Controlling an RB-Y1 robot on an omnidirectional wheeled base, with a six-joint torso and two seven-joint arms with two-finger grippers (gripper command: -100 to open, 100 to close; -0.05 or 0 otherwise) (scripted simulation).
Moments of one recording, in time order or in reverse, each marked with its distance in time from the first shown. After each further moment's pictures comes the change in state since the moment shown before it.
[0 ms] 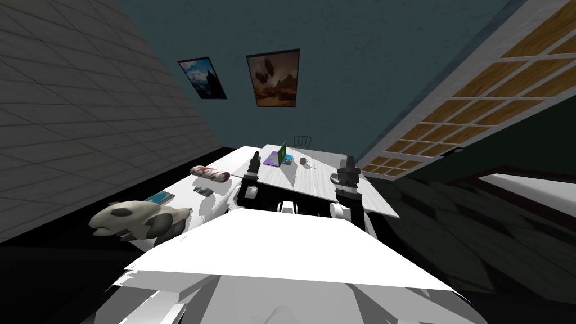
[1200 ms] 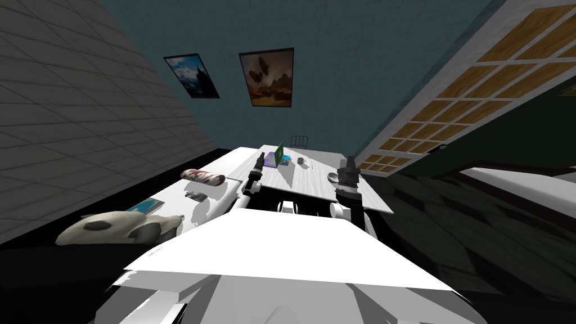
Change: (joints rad) left arm -0.210 0.016 0.024 0.322 -0.013 -0.004 -0.042; right arm 0.000 0.000 0.000 0.000 0.000 0.000 0.000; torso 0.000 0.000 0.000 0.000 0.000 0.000
